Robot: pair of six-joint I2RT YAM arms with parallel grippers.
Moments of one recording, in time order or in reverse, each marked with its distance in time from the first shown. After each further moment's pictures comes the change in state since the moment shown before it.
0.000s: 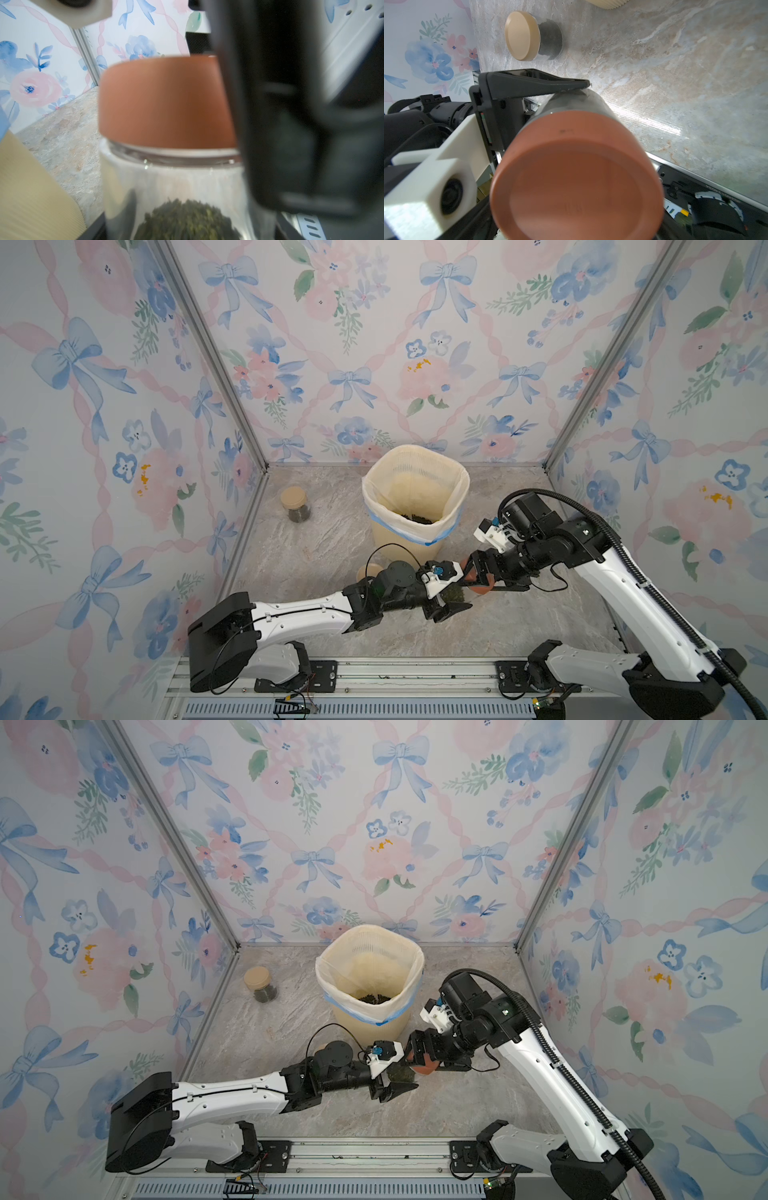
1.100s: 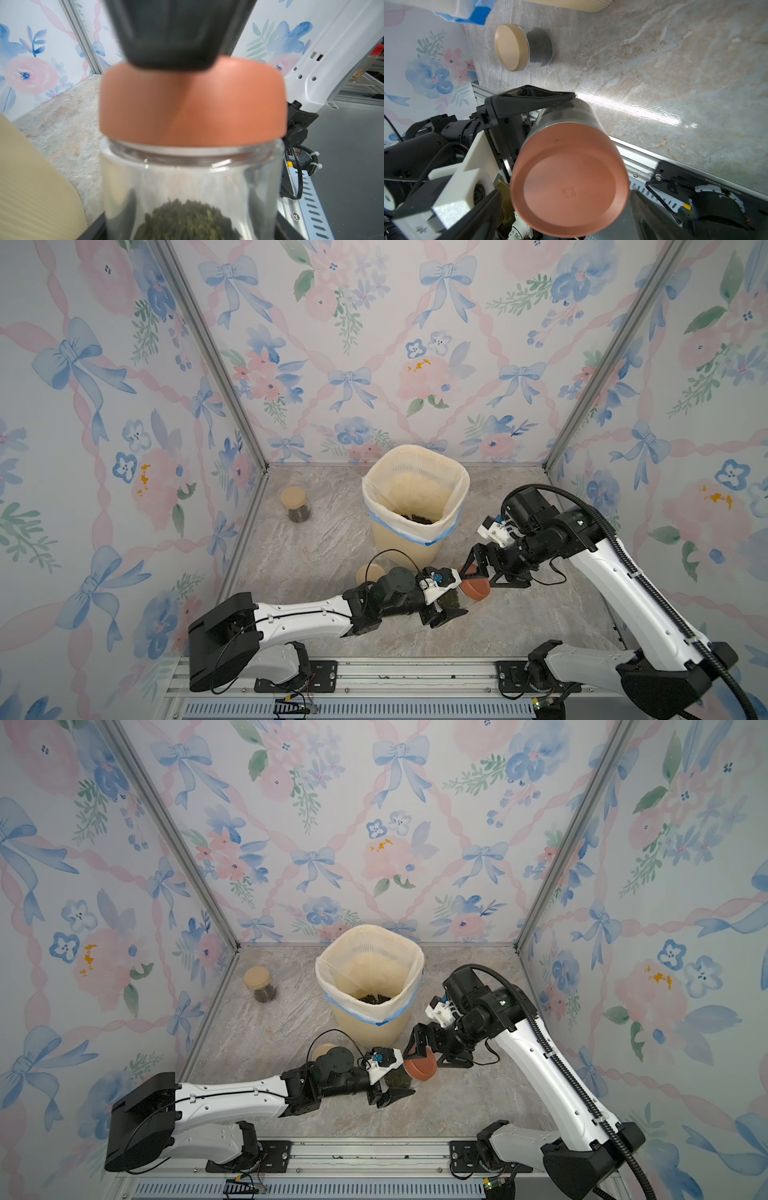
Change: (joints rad) left arm -0.021 0.000 -0.047 -0.004 -0.031 0.009; right arm -0.076 0.041 0.002 -0.021 -0.019 -0.003
